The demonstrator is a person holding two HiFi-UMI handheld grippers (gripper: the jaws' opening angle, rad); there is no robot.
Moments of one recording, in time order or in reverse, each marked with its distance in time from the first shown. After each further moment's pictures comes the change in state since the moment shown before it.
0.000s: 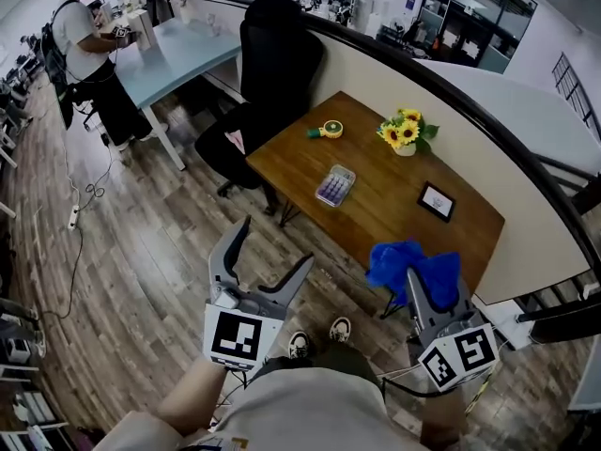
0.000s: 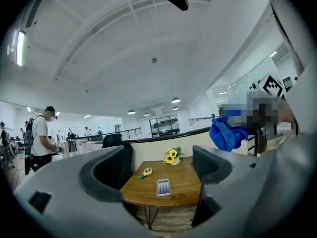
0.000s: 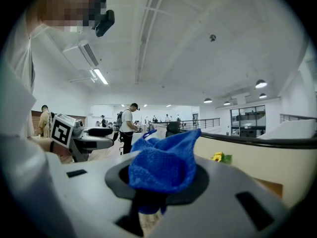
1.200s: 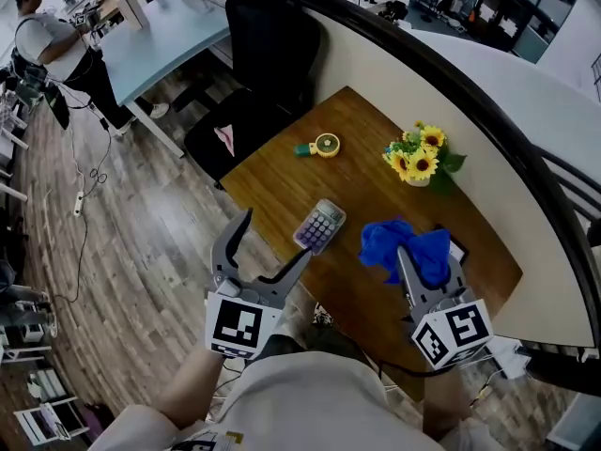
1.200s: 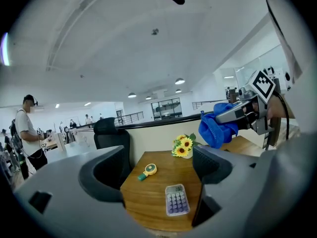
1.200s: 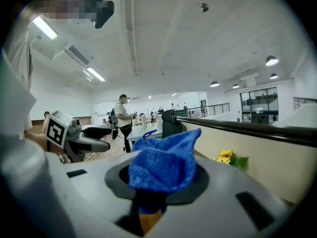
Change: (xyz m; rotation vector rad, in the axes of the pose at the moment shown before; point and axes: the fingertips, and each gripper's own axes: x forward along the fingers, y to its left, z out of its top) left arm 0.283 0.036 -0.073 0.012 0.219 0.030; right arm 0.243 -0.217 -0.034 0.068 0.125 0.137
